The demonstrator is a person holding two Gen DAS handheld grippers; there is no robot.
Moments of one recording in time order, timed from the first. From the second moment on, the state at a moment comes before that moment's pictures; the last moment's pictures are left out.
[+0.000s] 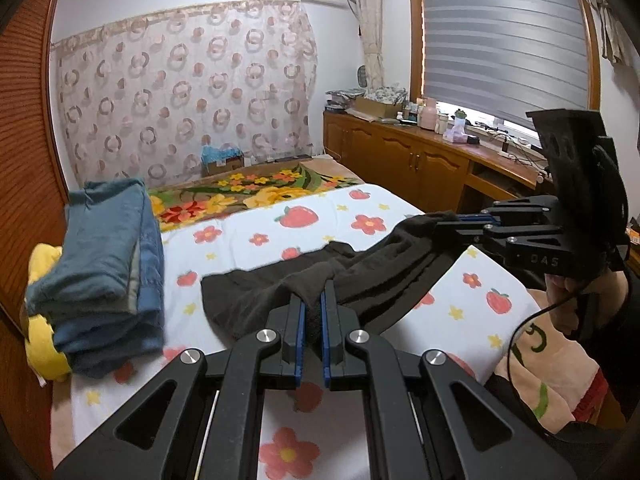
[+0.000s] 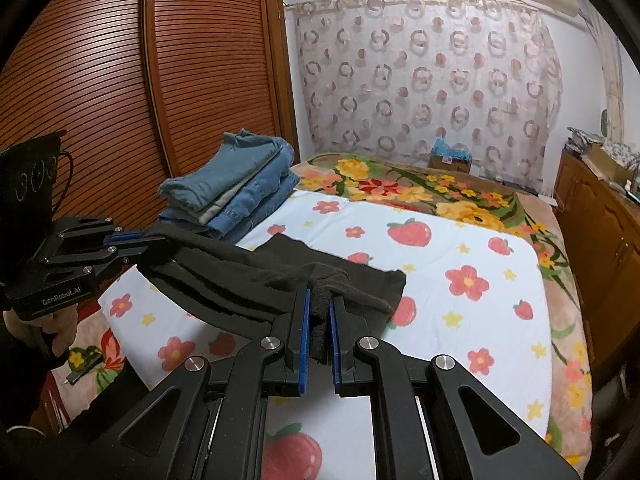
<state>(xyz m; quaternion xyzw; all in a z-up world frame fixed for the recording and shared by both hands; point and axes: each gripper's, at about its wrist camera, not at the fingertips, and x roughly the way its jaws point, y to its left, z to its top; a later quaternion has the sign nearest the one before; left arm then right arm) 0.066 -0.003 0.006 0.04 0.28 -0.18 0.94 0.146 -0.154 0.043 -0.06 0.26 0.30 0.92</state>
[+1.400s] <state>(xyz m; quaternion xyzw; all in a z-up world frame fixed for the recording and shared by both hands) 0.025 -0.007 -0.104 0.00 0.41 -0.17 0.90 0.102 -0.159 -0.046 -0.01 0.34 0.28 0.90</state>
